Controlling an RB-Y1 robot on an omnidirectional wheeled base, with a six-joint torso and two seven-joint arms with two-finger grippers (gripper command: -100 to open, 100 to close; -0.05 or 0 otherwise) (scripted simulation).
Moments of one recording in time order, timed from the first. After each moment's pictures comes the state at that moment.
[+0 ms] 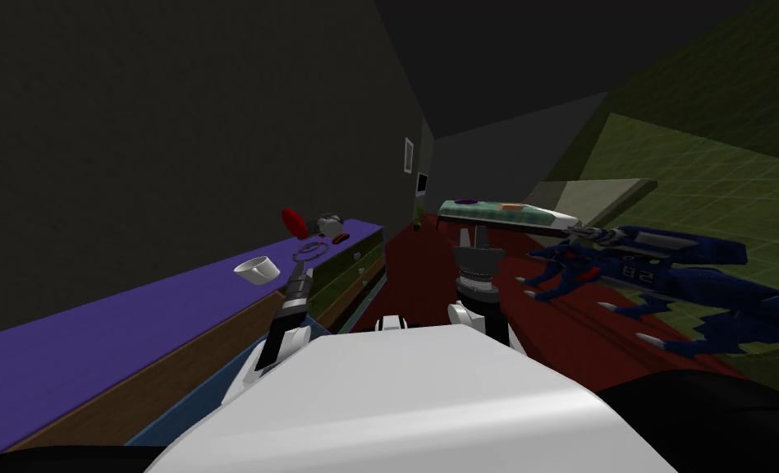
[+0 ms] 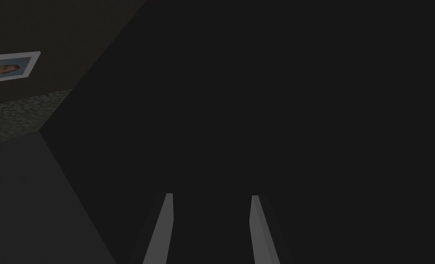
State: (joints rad) left arm 0.43 0.19 0.23 -1.87 0.09 -0.48 -0.02; right arm 0.49 0.00 0.02 -2.37 0.03 -0.65 -0.15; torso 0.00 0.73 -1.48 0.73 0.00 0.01
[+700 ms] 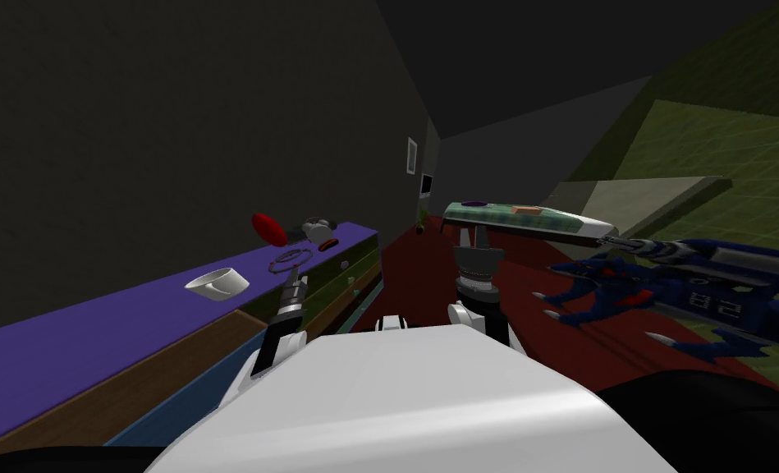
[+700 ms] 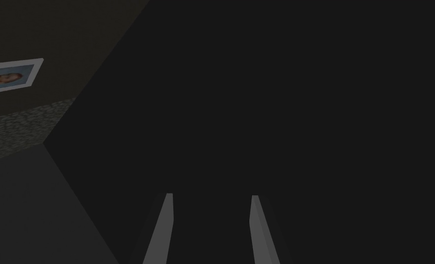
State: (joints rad) left arm 0.42 0.18 0.28 -1.76 0.13 -0.48 -0.01; right arm 0.49 0.00 0.02 -2.37 0.03 -0.65 -0.15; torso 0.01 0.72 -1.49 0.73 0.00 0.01
